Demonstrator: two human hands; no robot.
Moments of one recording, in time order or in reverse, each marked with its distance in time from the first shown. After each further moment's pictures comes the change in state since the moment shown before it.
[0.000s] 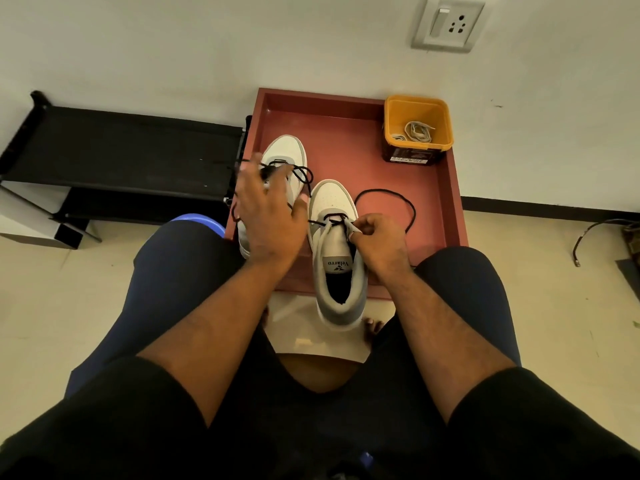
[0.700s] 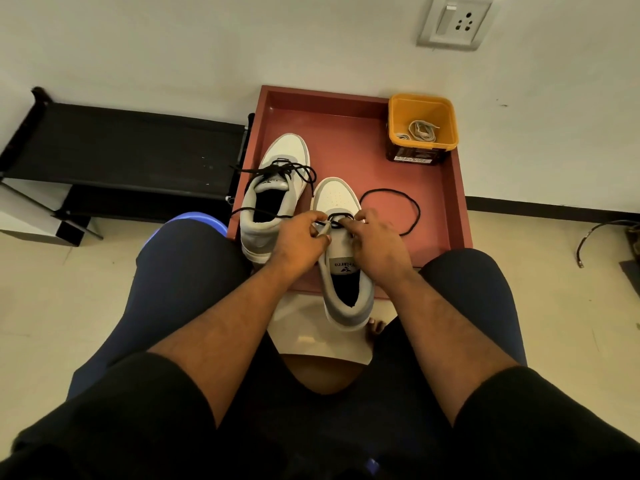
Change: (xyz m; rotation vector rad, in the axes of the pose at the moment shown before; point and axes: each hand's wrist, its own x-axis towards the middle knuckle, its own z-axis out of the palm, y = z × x) left_hand -0.016 -0.005 0.027 -0.377 -0.556 -0.241; right_hand -0.002 -0.002 0.000 -0.537 -0.162 -0.370
